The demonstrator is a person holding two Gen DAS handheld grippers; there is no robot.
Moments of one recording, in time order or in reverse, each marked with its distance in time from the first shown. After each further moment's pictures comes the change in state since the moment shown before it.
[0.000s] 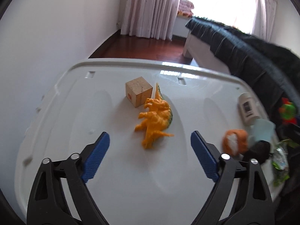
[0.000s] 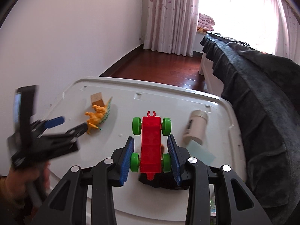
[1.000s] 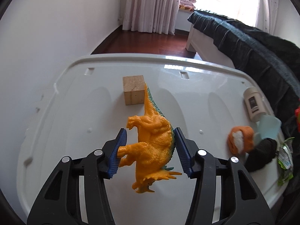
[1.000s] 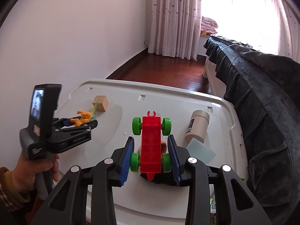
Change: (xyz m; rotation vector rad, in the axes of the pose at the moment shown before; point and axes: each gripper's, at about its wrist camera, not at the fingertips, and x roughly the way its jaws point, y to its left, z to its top) left arm -0.015 -0.003 -0.006 0.004 0.020 0.029; right arm -0.012 0.000 -0.010 -0.012 -0.039 0.055
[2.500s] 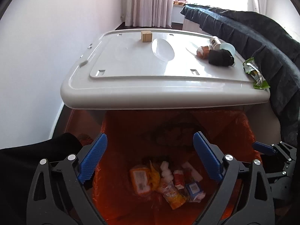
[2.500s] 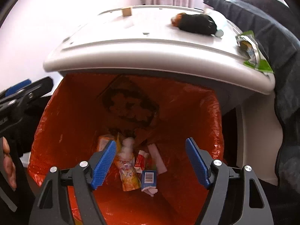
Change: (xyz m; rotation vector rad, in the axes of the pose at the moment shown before) left arm -0.176 0.009 -0.212 0.059 0.027 0.028; right arm -0.062 0.097 -0.236 0.108 0.329 -0.009
